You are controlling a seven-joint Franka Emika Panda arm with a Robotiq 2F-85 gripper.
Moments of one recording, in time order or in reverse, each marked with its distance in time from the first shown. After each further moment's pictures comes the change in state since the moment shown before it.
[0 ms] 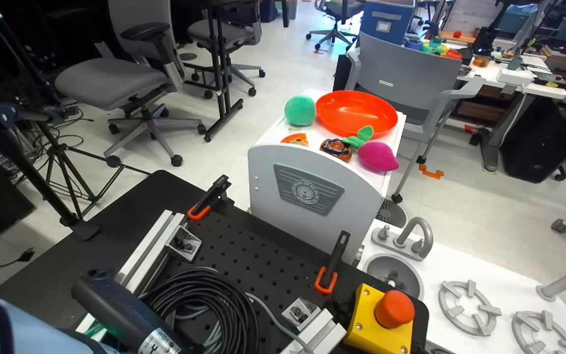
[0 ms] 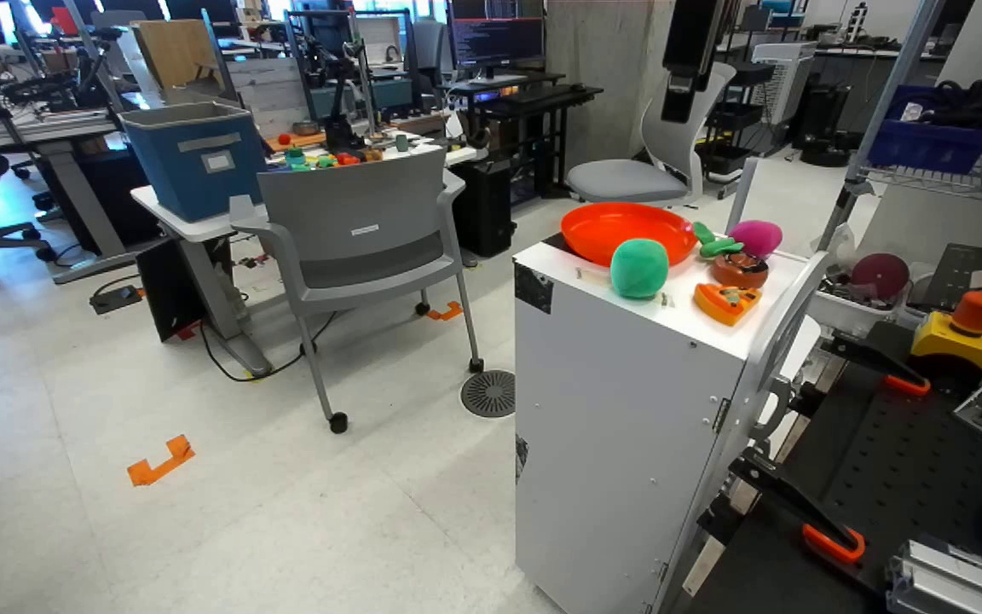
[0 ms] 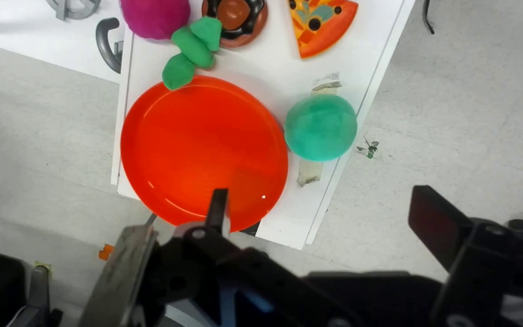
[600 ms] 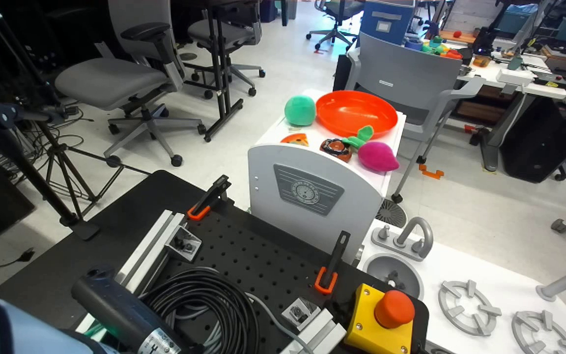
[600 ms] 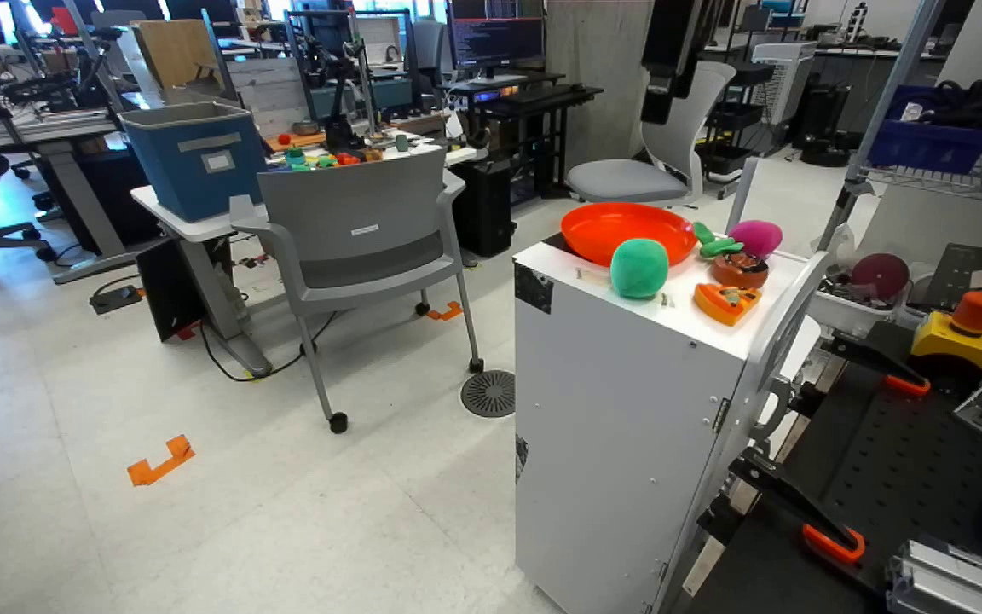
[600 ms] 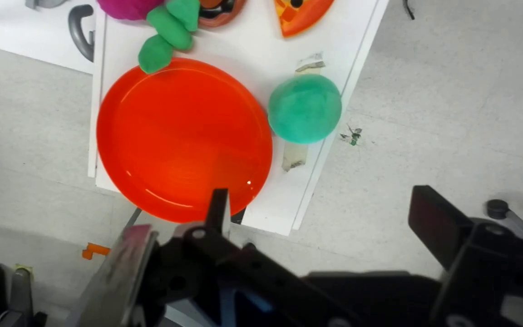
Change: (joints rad) arm 0.000 0.035 -0.003 0.029 0.074 0.019 -0.031
